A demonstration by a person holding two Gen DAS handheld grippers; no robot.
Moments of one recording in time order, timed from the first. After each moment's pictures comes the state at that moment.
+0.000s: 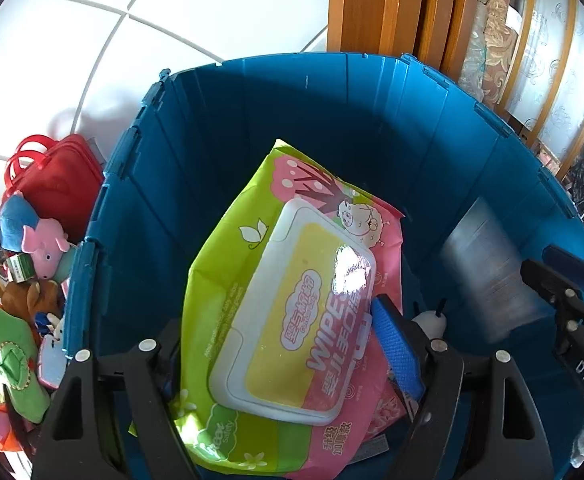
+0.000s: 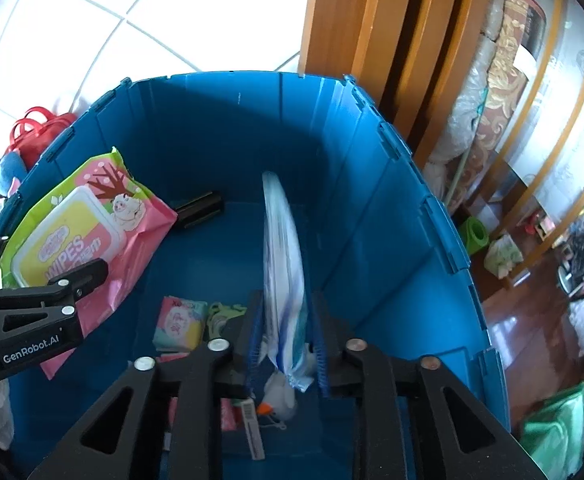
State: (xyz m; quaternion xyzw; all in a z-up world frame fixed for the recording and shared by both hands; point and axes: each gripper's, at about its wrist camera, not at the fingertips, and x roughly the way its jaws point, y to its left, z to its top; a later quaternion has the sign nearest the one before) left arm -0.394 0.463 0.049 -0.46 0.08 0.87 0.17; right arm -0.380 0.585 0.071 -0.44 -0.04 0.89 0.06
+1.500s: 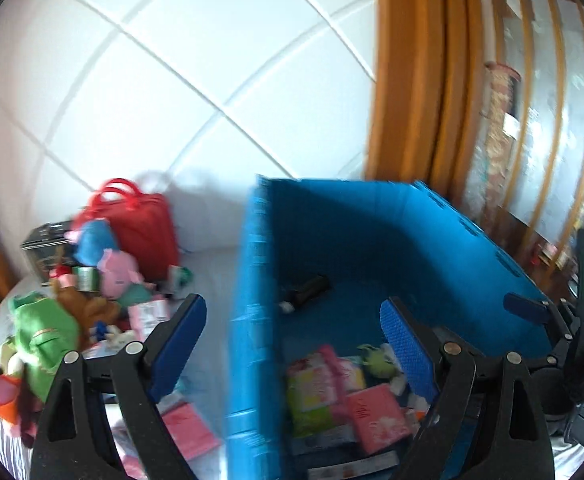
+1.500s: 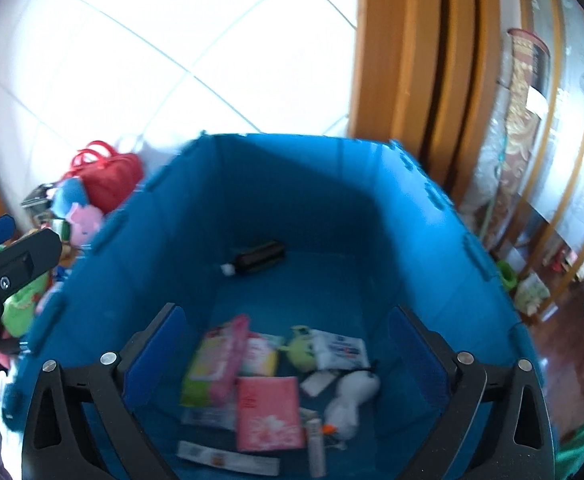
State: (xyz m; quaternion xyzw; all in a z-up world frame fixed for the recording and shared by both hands) left arm -0.279 0.341 0.124 -0.26 0.00 0.96 0.11; right arm -0.318 0.502 0.100 -0.33 -0.02 0.94 -0.02
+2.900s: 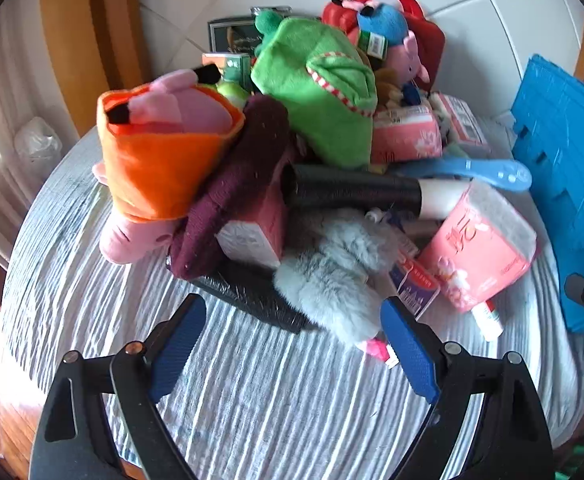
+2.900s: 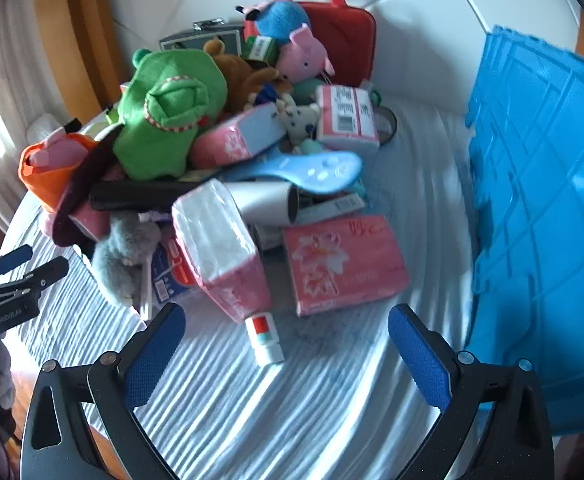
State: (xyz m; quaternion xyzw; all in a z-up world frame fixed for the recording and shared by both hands) left arm -0.194 -0.072 -0.132 -0.46 -0.06 0.88 -0.08; right arm -0.248 0.179 -0.088 -0.47 -0.09 0.86 -0.20
